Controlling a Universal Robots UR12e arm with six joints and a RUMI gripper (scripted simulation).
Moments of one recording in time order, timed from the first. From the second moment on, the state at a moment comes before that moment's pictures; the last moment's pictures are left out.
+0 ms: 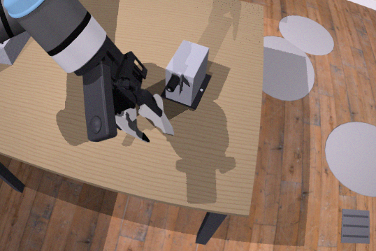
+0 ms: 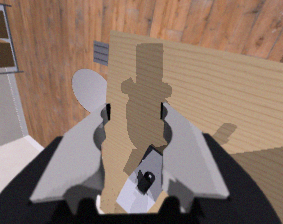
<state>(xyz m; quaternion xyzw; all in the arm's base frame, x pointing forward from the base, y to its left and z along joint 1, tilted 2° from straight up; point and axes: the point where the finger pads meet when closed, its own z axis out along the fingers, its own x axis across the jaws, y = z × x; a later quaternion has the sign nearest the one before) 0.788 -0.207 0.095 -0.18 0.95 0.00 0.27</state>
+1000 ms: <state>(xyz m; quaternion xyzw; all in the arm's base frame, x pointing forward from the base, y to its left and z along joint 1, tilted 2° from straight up) 0.773 -0.141 0.072 -0.07 0.98 0.18 0.11</state>
